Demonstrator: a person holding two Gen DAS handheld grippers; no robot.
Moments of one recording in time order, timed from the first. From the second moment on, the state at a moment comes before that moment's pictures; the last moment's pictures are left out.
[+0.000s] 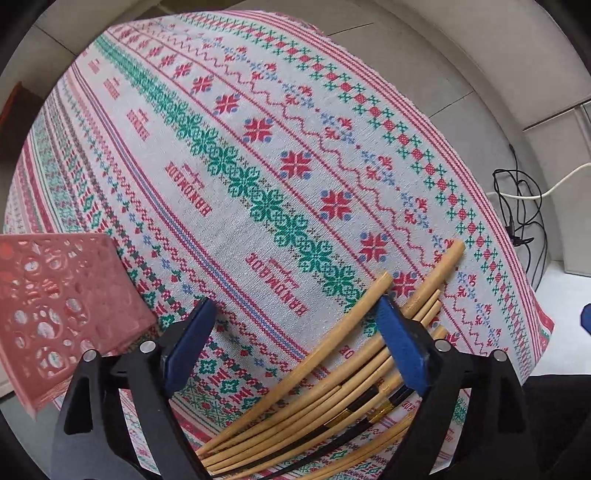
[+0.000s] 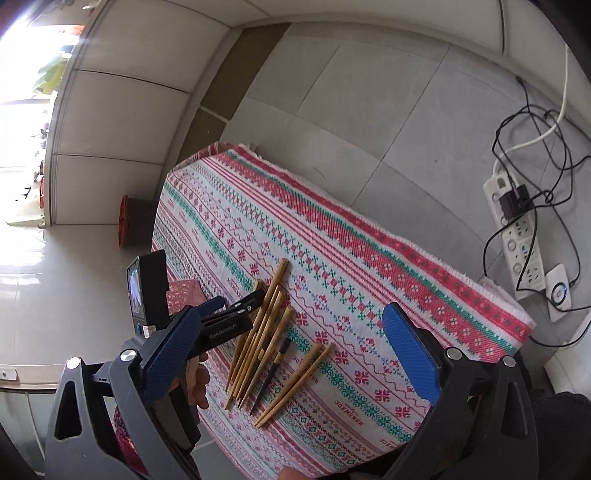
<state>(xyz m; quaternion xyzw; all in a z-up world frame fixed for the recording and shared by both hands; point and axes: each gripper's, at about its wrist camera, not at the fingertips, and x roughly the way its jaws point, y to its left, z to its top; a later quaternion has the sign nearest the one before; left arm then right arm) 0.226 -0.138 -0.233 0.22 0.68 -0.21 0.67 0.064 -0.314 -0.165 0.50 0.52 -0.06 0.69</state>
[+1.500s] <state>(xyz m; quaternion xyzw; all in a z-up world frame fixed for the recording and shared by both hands) 0.041 0.062 -0.015 -0.03 0.39 -0.22 0.90 0.203 -0.191 -0.210 0.30 0.58 -0.32 0.68</state>
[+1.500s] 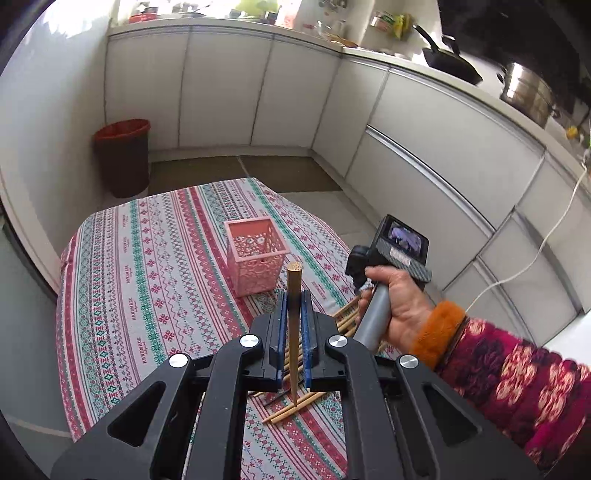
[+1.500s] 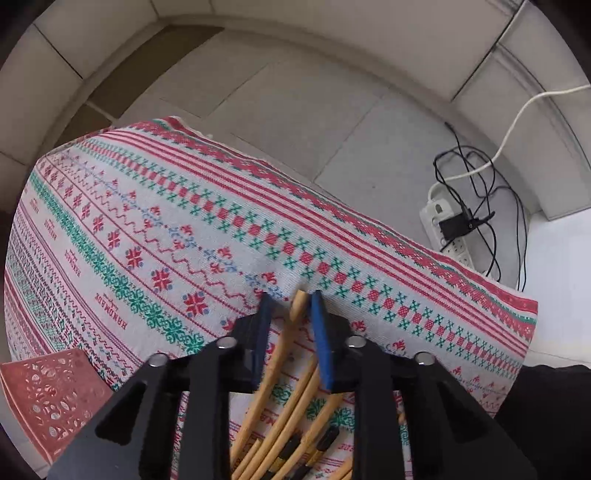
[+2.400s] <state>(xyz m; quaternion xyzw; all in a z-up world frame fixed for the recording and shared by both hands) 0.059 0.075 0.071 -0.10 0.26 -0.13 0.95 0.108 -0.216 0.075 0.37 0.31 0.01 0.88</state>
